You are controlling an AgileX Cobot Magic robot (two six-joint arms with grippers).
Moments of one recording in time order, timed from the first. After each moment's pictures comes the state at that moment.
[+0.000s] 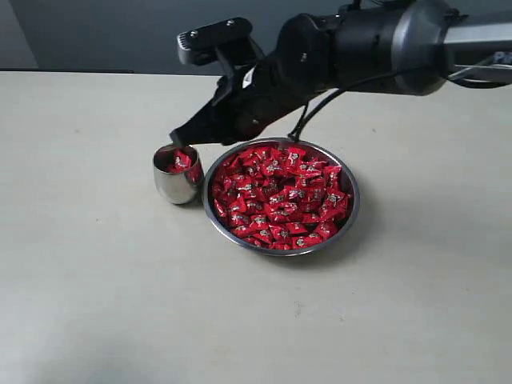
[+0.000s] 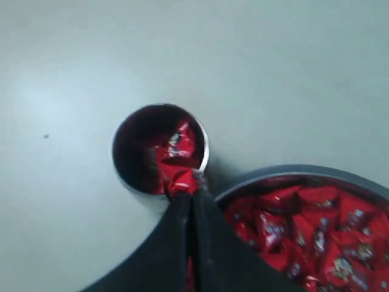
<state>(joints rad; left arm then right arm) 0.11 0.00 0.01 0.03 0.34 0.03 0.83 1.94 -1.41 0.27 0.42 -0.22</state>
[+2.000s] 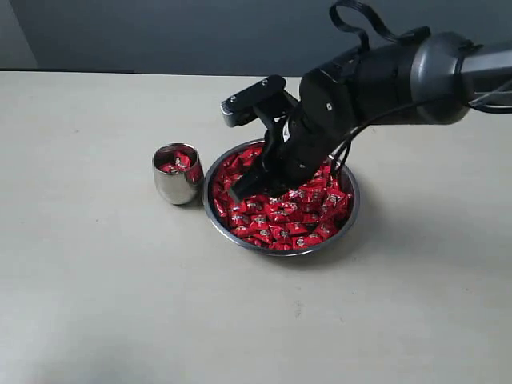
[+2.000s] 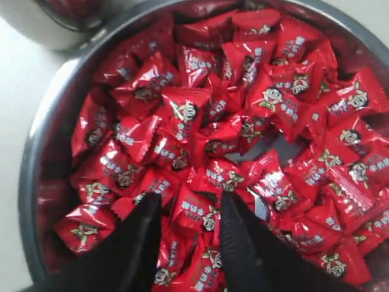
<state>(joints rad) 0.11 0.00 0.01 0.03 0.34 0.03 0.79 1.89 -1.21 -0.03 0.52 -0.02</state>
